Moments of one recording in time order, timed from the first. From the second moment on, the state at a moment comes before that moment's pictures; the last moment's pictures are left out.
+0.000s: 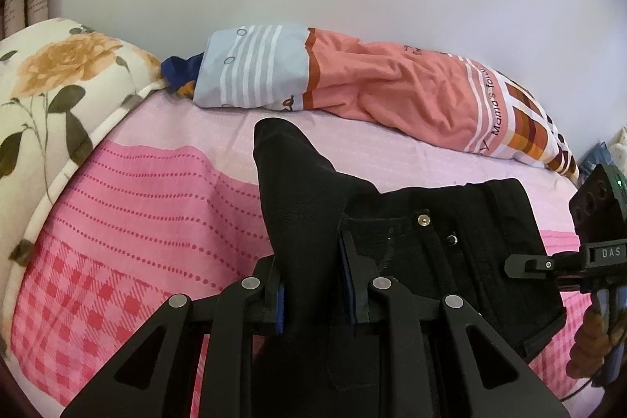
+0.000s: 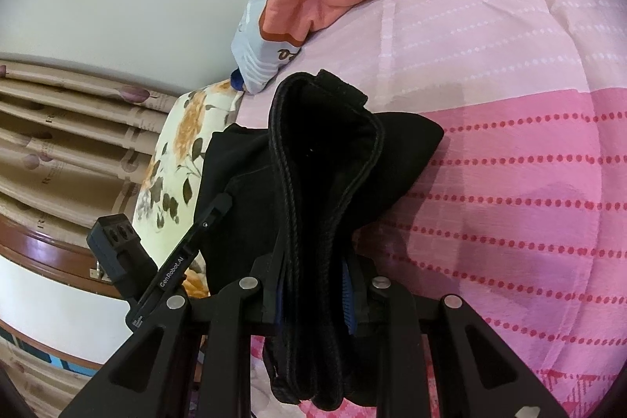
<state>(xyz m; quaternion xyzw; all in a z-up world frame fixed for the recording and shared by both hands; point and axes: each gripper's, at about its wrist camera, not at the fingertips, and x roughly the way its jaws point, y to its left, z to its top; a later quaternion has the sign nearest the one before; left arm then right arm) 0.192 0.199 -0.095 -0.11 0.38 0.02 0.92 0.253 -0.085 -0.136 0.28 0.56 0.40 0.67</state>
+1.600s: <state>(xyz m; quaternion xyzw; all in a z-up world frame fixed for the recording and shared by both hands) 0.080 0.148 0.004 -0.02 0.22 0.16 0.96 0.112 -0.070 -0.031 0.02 0.37 0.18 0.91</state>
